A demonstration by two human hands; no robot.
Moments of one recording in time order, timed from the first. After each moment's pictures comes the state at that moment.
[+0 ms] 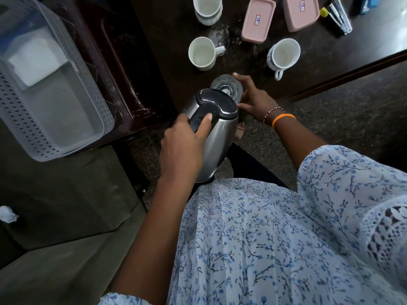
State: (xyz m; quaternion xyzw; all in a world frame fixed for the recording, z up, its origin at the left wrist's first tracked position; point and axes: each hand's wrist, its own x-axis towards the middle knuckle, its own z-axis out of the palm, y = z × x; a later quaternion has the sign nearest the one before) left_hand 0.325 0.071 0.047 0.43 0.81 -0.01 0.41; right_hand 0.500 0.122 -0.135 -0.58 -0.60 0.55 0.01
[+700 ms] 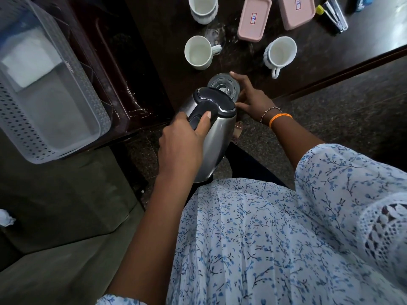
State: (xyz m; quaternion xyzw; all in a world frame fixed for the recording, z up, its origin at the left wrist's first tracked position) left_hand 0.327 0.075 0.048 0.43 0.80 -0.03 0.41; right_hand 0.500 0.119 -0.139 -0.58 -0.60 0.55 0.02
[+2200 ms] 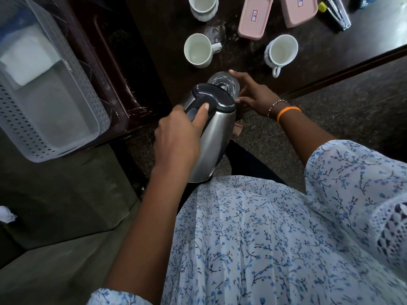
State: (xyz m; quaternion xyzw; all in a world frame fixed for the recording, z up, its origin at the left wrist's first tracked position) left_hand 0.326 0.089 0.046 0.42 0.81 -0.03 0.40; right_hand 0.513 0.131 -0.143 -0.54 -0.60 0.59 0.00
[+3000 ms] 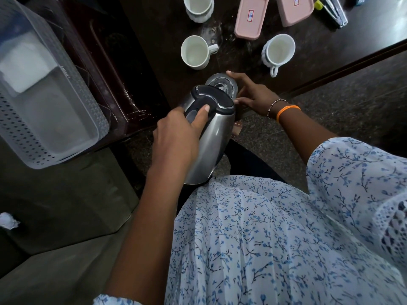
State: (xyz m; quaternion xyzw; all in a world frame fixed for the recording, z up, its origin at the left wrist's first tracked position) left_hand 0.323 0.097 0.050 0.41 0.80 -0.04 0.44; right_hand 0.514 0.134 -0.146 -0.54 -0.60 0.59 -0.01
